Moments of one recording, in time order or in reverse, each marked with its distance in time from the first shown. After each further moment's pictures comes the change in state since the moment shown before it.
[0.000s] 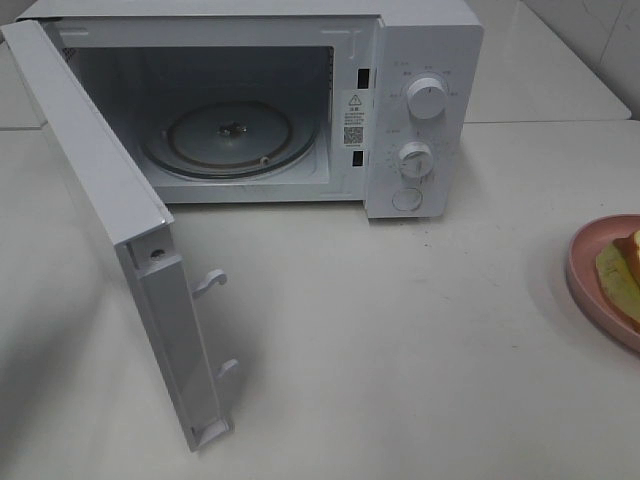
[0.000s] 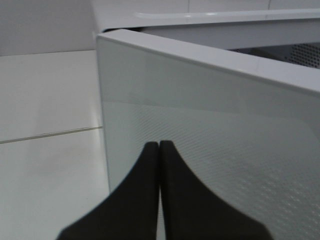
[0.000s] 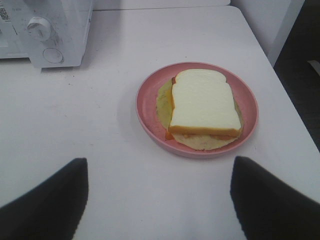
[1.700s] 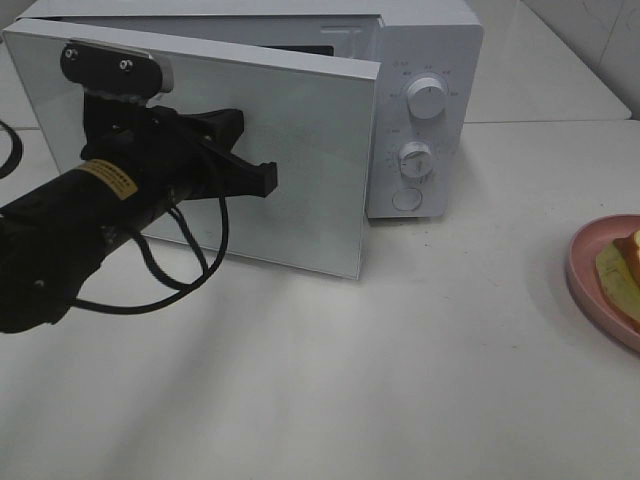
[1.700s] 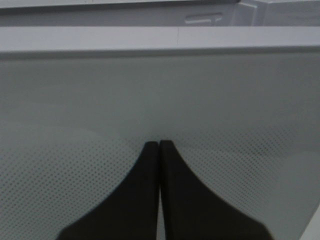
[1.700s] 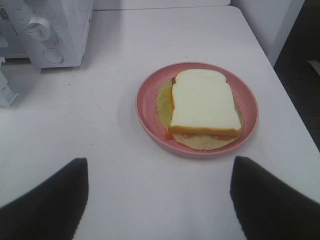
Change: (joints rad) left arm -0.687 0.479 -0.468 -0.597 0.036 0.276; right arm 0.000 0.000 0.000 0.000 0.000 0.000
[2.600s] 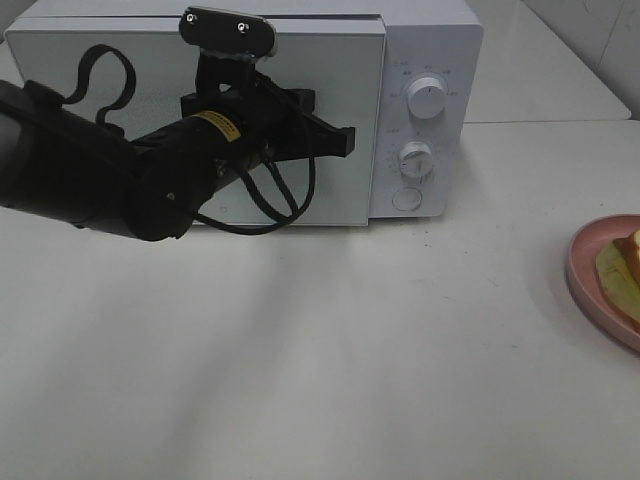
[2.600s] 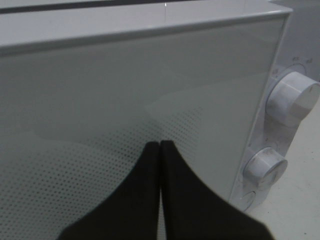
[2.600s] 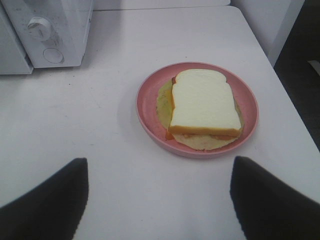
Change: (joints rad) left arm -0.019 0.186 -0.367 -0.059 0.246 0.078; right arm 0.000 0.000 0.000 0.000 0.000 0.000
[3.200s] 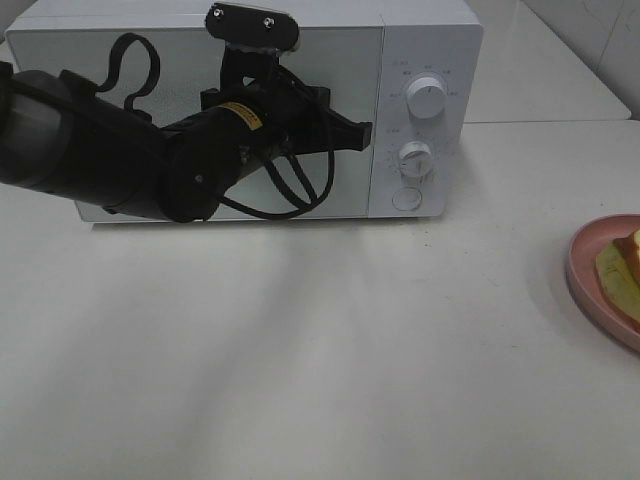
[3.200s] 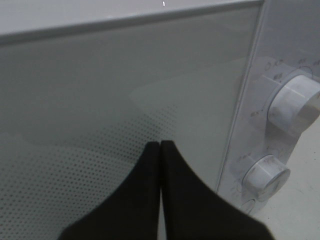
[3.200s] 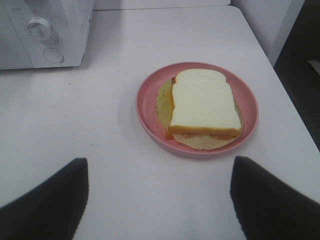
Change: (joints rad) left arm -0.002 0.053 -0.099 -0.032 0.070 0.040; right arm 0.000 0.000 0.000 0.000 0.000 0.000
